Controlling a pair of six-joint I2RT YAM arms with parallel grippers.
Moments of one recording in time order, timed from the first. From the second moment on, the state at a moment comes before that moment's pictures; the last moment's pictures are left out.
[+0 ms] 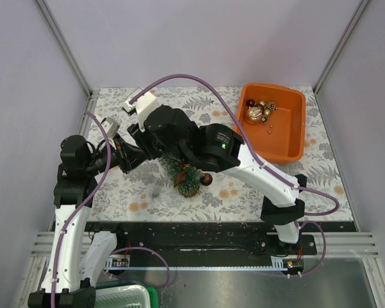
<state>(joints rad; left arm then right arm) 0.00 0.70 0.91 -0.45 0.95 -0.19 1.30 1.99 2.65 -1.04 0.39 0.15</state>
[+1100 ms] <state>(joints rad) -0.03 0.73 0.91 -0.42 0.94 -0.19 1.32 2.00 2.66 -1.03 0.38 0.15</state>
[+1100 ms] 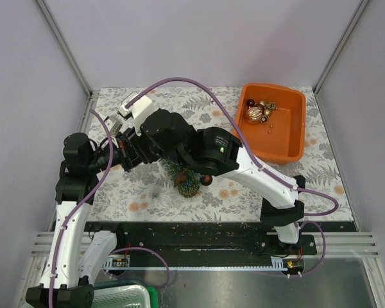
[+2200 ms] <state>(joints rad) -0.03 0.73 0.91 -0.42 0.94 -0.21 1.34 2.00 2.66 -1.01 0.43 0.10</state>
